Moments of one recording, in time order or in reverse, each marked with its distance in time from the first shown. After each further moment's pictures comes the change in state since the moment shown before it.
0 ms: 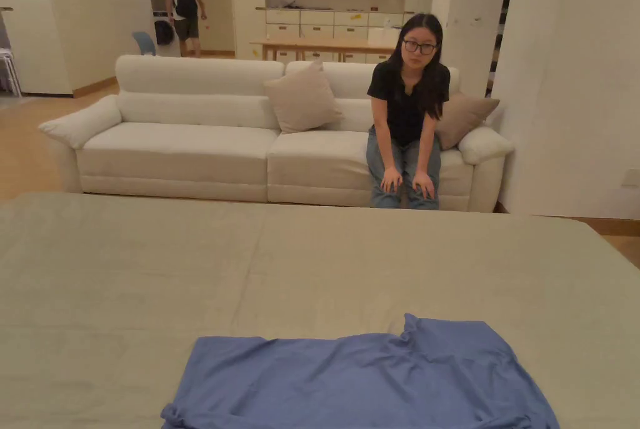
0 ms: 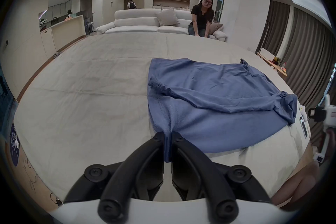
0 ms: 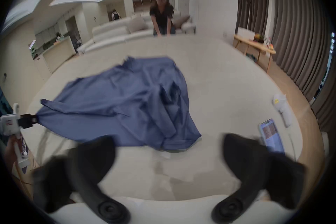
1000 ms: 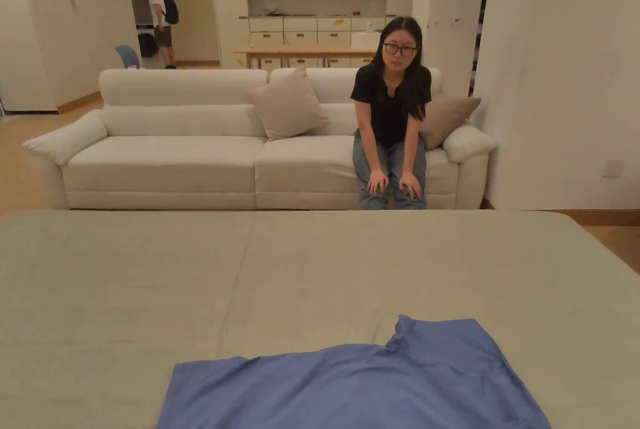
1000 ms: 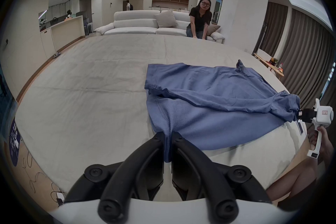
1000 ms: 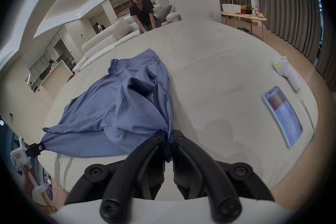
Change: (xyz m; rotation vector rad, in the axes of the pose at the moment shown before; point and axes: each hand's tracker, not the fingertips) left arm -0.002 -0.017 0.046 0.014 -0.020 -0.007; right arm 0.037 -0.029 0.042 0.031 0.073 -0.236
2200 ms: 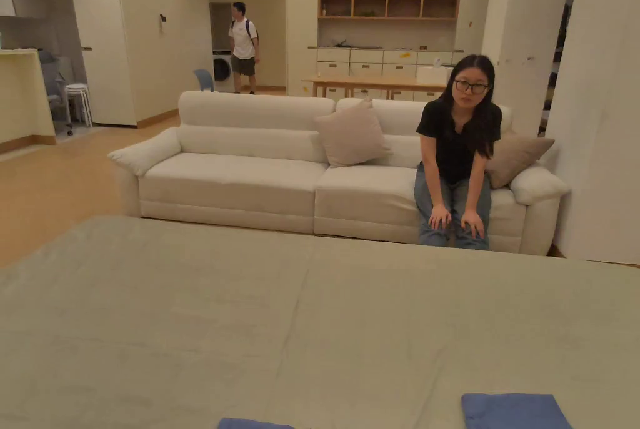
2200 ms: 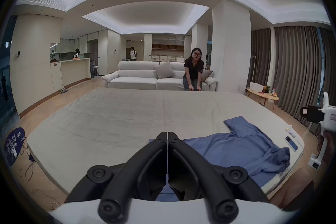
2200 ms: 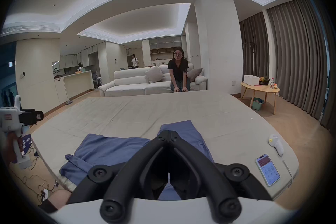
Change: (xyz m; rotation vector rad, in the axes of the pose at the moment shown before) left arm 0.023 0.033 0.107 0.360 -0.127 0.228; right arm -0.123 -0.007 0.123 0.506 0.111 0.298
